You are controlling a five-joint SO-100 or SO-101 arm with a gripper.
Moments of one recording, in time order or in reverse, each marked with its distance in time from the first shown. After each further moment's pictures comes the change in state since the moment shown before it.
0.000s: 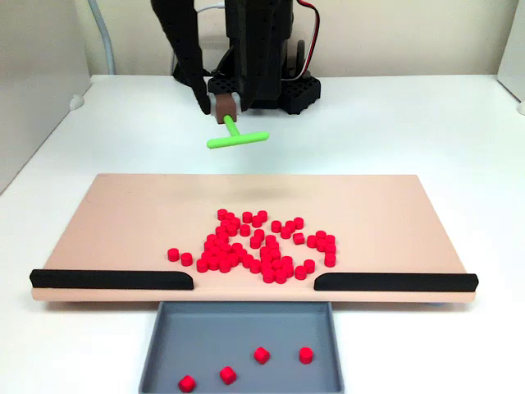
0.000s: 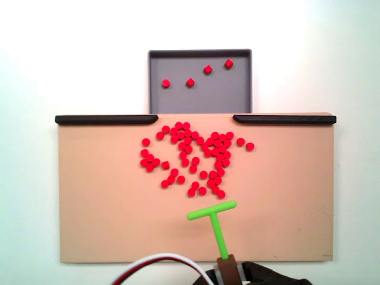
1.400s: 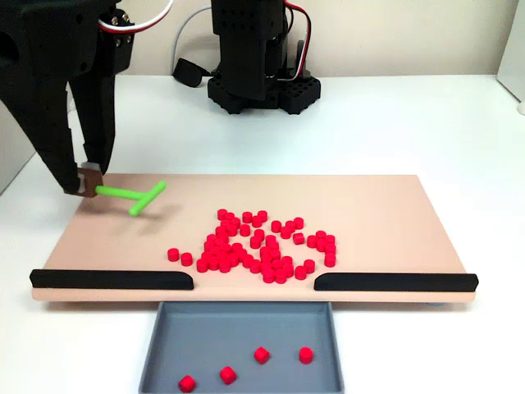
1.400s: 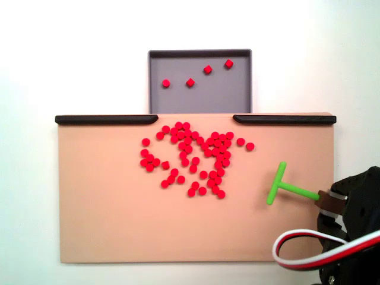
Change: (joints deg) arm 16.6 -28.7 -23.5 -7.2 -71.5
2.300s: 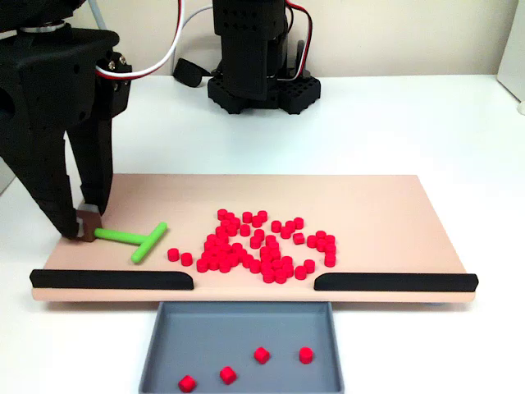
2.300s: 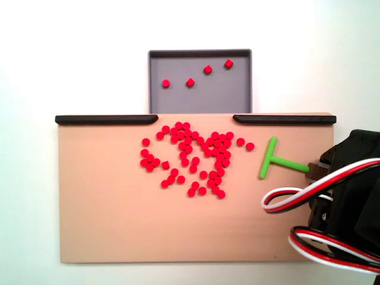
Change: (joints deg) arm -2.2 -11.2 -10.4 0.0 0.0
